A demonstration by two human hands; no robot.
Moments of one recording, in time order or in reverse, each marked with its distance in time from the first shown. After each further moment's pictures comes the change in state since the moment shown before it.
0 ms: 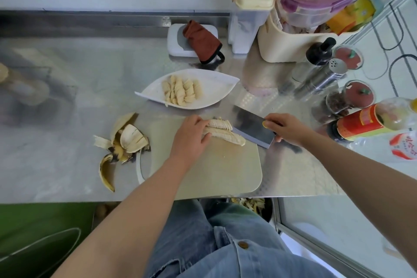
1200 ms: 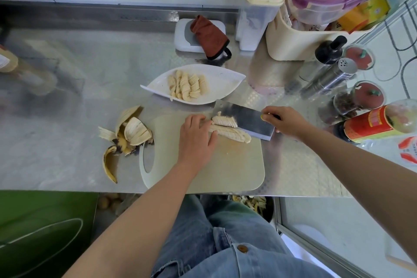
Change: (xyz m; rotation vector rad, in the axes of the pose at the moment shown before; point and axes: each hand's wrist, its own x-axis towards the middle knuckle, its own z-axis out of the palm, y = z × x) left_hand -0.016 0.010 0.016 0.140 0.089 -0.102; right_hand 0.017 -0.011 0.003 -0.162 0.035 -0.113
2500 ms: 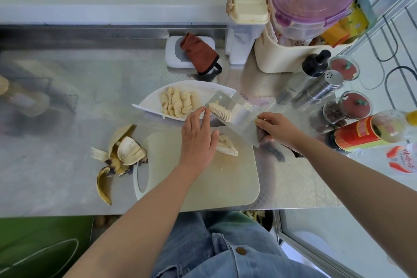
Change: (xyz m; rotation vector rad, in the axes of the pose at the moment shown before) left_hand 0.034 0.022 -0.012 -0.042 0.015 0.054; right_hand 0.002 -0.011 -0.007 0.515 0.018 0.145
